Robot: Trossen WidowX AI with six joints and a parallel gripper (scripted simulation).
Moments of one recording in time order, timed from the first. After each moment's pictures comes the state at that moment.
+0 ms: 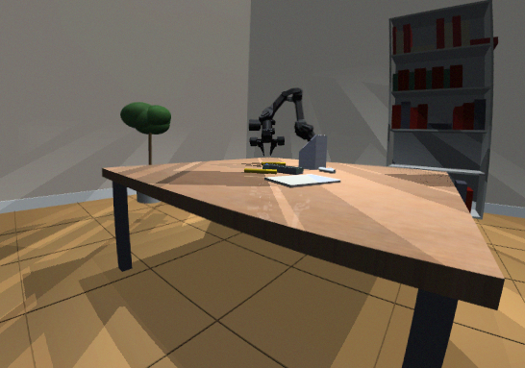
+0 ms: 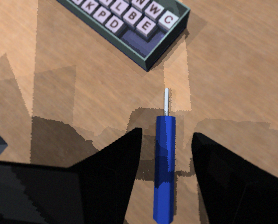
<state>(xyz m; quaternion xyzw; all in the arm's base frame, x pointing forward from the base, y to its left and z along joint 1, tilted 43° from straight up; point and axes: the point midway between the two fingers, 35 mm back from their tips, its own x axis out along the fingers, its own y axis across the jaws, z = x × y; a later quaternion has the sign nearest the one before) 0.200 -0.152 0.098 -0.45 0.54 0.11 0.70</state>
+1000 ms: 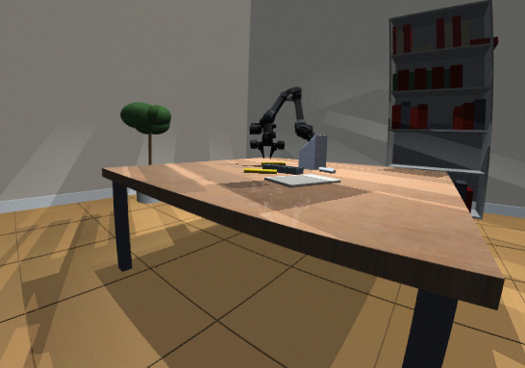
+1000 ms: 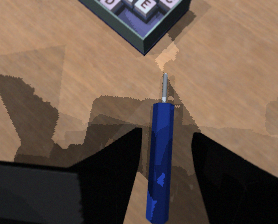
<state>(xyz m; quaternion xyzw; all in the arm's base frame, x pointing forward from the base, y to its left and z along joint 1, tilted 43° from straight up) 0.194 -0.169 0.089 -0.48 0.52 0.12 0.70</state>
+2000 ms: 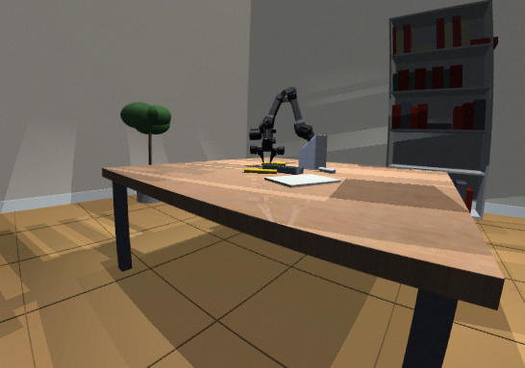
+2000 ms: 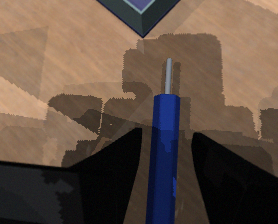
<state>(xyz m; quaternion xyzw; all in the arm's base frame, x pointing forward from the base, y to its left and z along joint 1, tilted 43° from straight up) 0.196 -0.190 0.067 -0.48 0.52 0.12 0.70</state>
